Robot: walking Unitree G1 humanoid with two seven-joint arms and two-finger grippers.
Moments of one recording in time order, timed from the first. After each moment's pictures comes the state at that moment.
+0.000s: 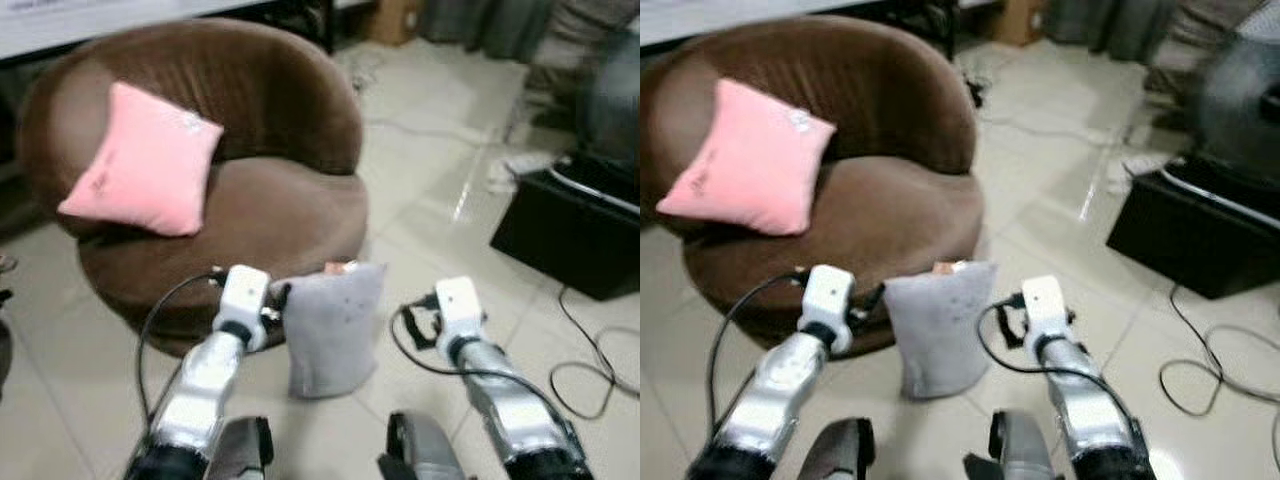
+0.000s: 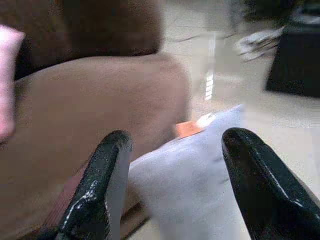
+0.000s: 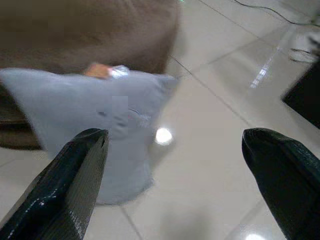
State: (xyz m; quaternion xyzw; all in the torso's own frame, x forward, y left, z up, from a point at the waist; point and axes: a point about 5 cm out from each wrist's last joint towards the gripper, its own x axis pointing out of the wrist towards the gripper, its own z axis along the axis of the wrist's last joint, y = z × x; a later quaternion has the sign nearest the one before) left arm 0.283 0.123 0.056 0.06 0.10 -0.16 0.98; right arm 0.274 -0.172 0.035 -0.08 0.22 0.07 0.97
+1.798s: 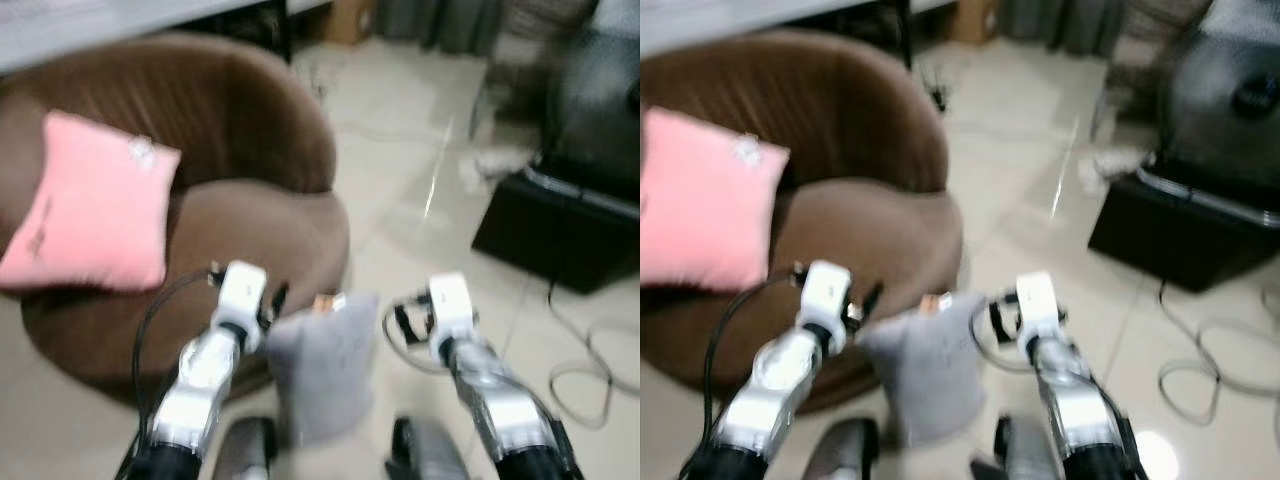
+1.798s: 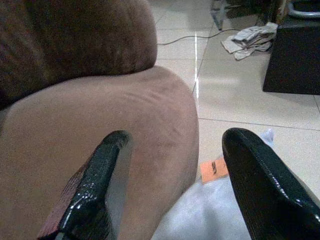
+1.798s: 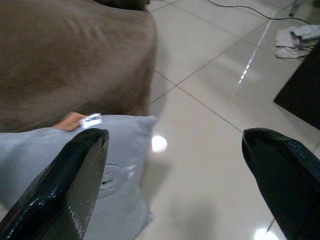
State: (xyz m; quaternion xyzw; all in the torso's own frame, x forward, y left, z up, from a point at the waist) left arm 0.287 0.135 0.058 0.08 0.10 -0.16 0.98; right arm 0.281 -0.156 0.038 -0.06 0.21 0.08 0.97
